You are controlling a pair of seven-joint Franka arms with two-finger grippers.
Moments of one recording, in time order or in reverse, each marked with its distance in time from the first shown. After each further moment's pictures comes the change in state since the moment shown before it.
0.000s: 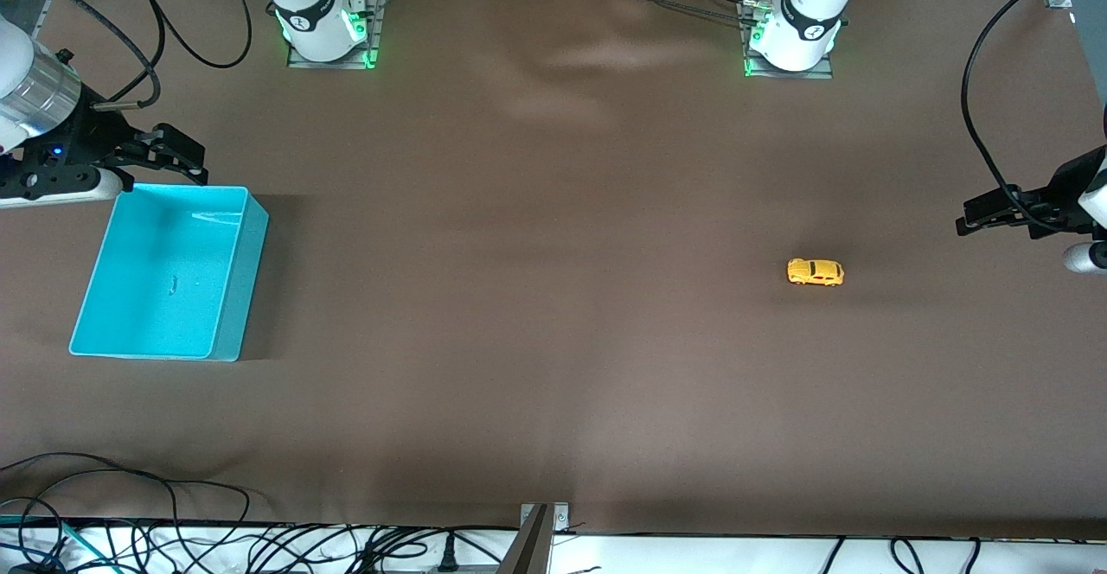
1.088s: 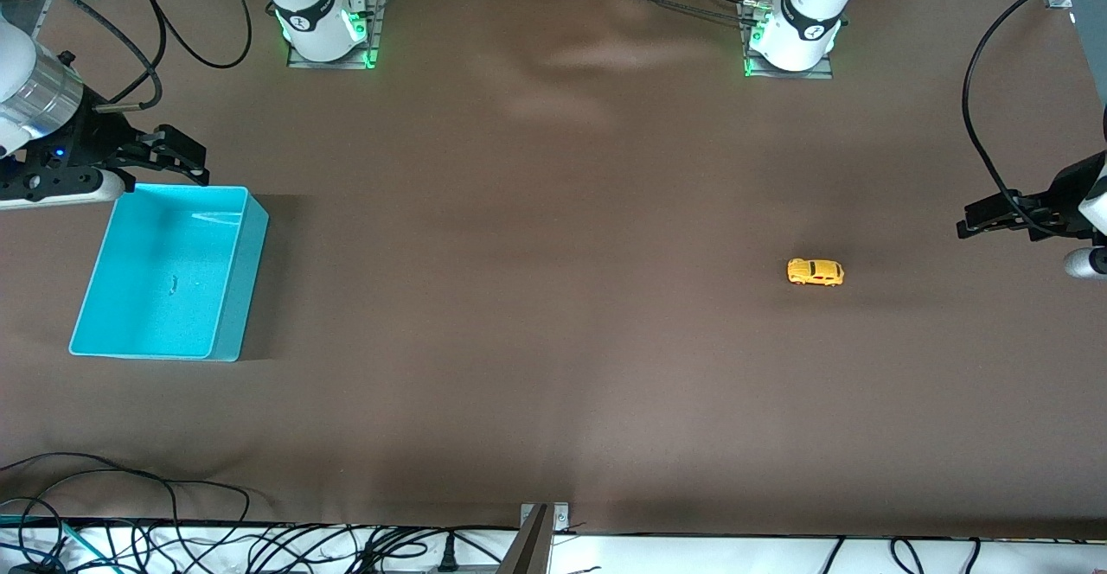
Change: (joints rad) left arm 0.014 0.009 0.002 -0.005 0.000 0.001 -0.002; right arm 0.000 0.003 0.000 -0.002 0.000 -0.001 0.000
